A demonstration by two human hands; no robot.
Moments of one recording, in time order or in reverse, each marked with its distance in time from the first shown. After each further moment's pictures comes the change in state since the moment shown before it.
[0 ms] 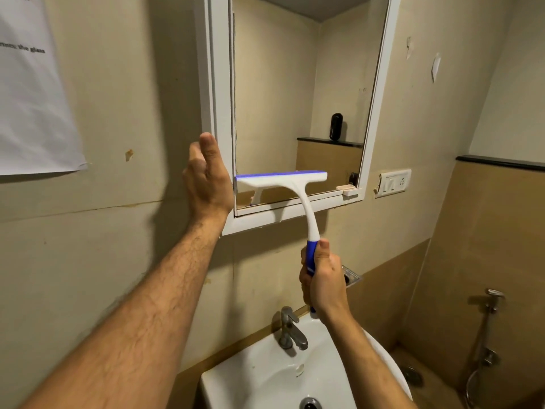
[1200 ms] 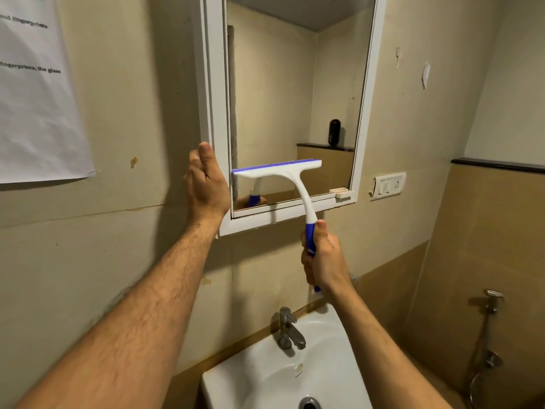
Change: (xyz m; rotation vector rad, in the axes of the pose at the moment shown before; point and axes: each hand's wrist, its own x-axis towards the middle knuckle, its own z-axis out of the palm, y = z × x) left_hand 0.001 0.000 -0.001 0.113 -0.003 0.020; right_hand 0.014 -0.027 -0.017 -0.002 -0.093 -0.025
